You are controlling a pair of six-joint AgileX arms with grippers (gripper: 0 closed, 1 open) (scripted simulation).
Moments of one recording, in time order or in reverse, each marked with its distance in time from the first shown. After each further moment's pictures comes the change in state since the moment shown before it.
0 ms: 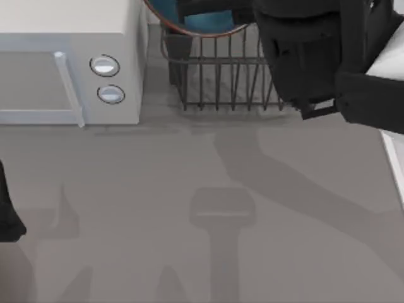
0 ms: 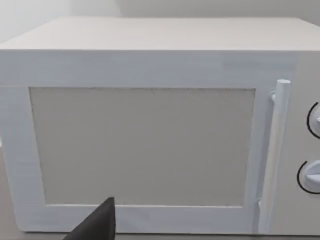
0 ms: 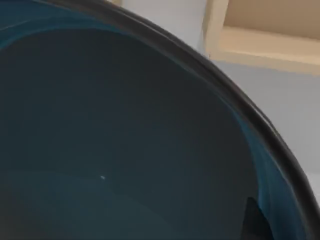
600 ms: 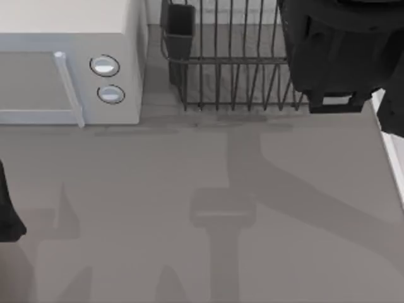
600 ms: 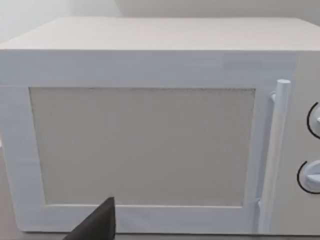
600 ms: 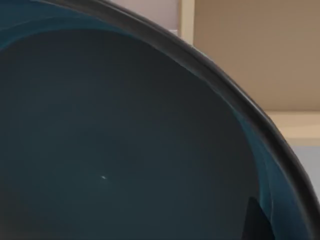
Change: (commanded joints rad) left arm 0.000 0.000 0.000 0.000 0.000 0.000; right arm 0.081 -0.063 0.019 0.167 0.158 -0.073
